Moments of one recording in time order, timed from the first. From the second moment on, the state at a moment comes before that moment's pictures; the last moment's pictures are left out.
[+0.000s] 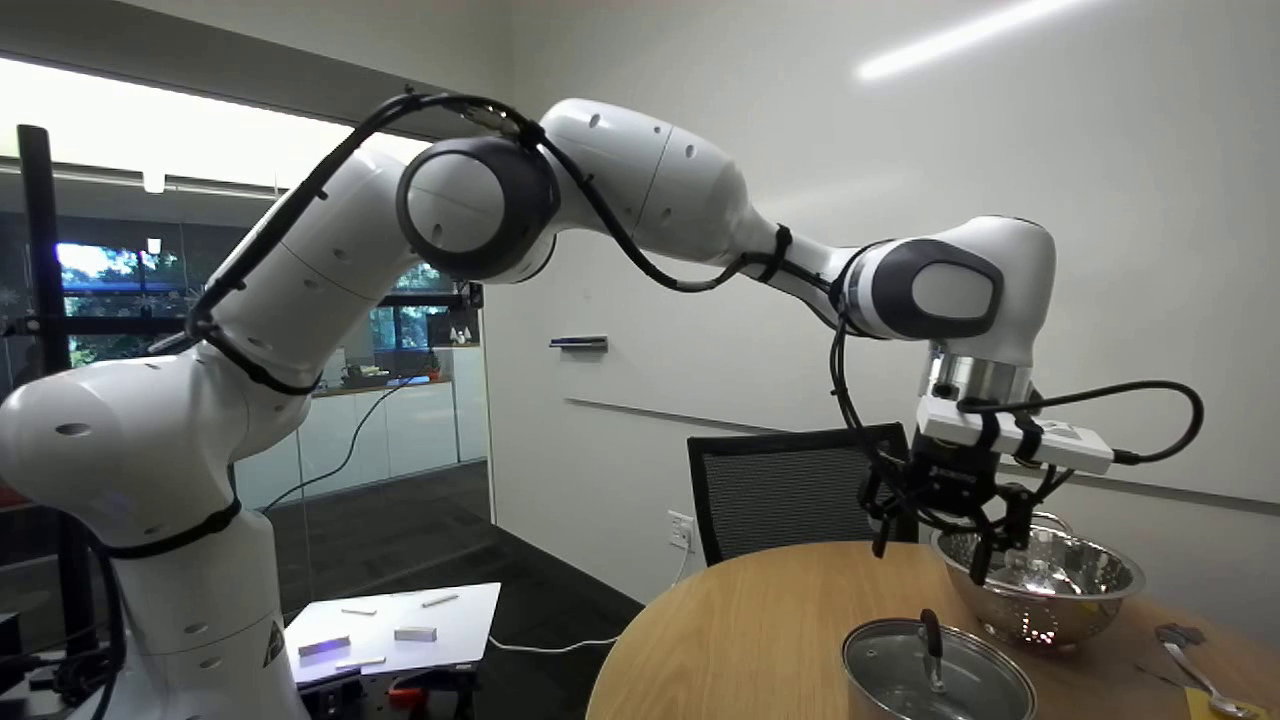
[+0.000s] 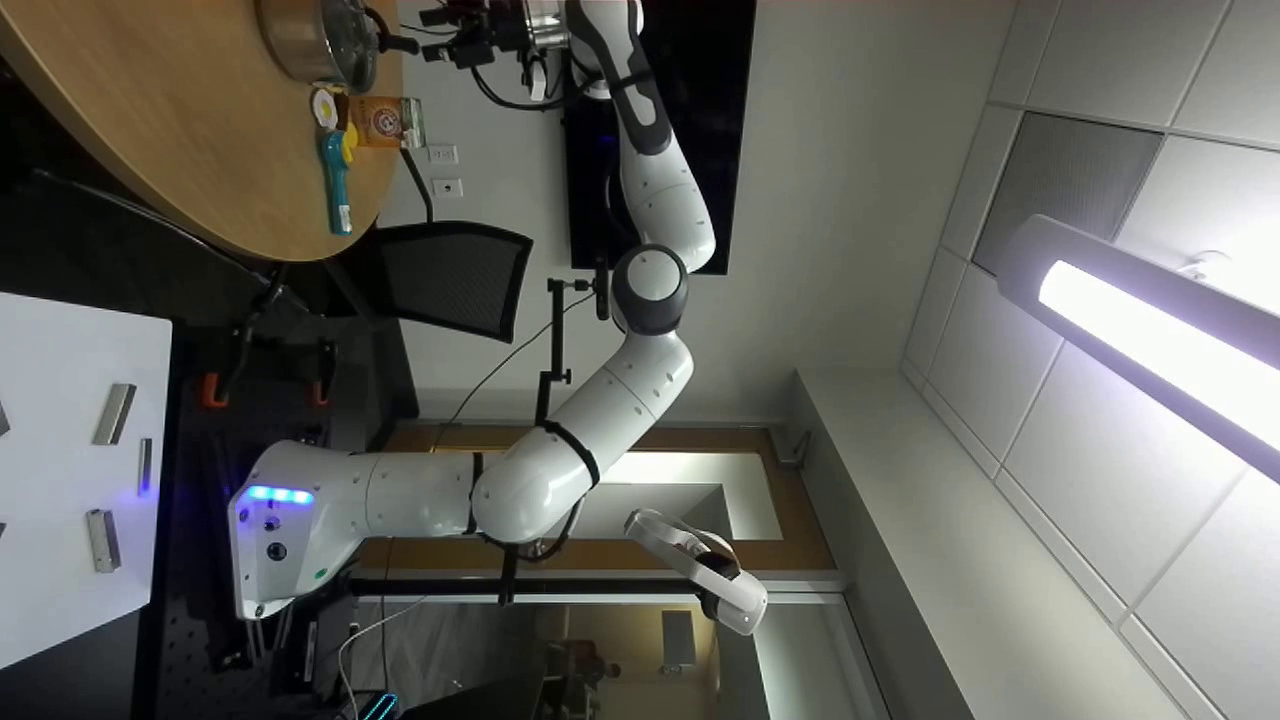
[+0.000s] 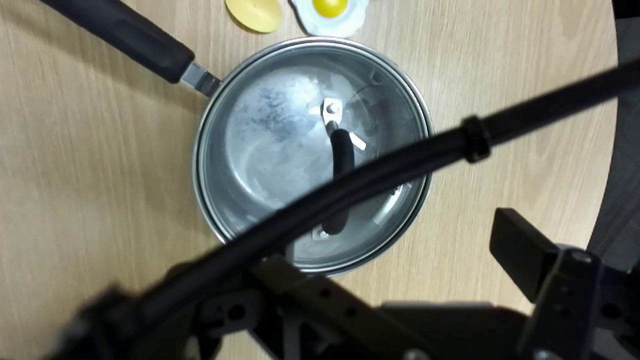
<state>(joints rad) -0.12 0.79 0.04 -1.18 0.00 1.77 -1.27</state>
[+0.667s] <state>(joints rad) -0.12 0.82 0.04 -1.19 -0.03 1.77 -1.27</state>
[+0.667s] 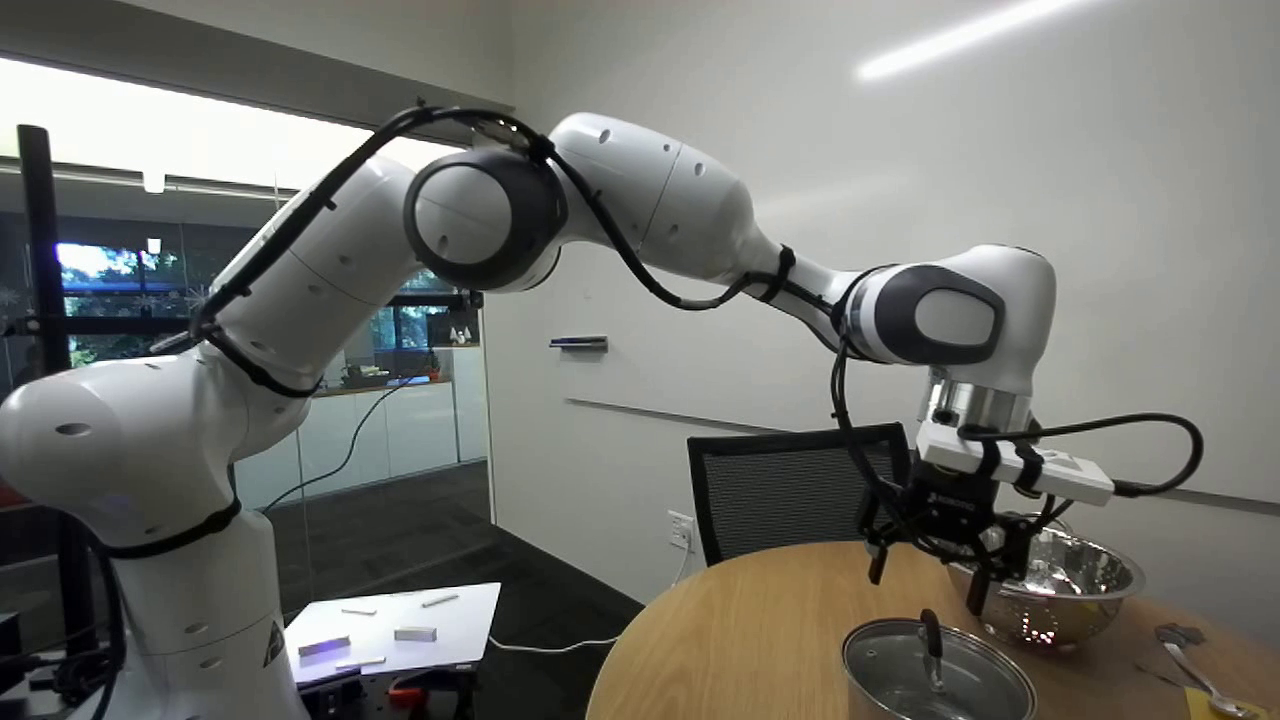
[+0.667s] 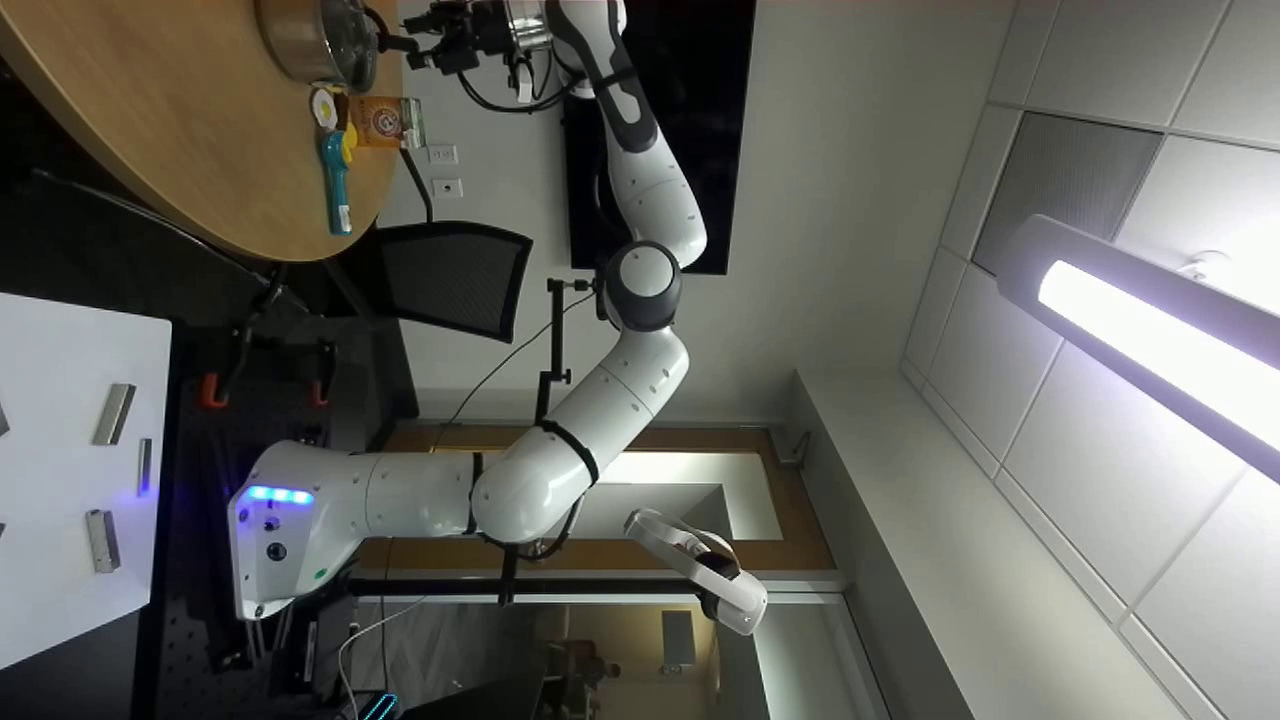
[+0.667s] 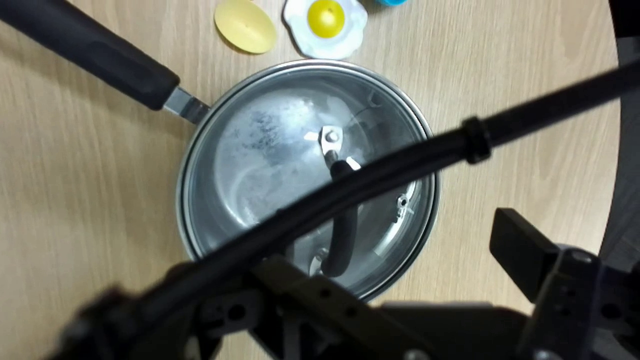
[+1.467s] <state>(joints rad) -0.11 0.85 0.04 -1.20 -0.04 1.77 -1.27</state>
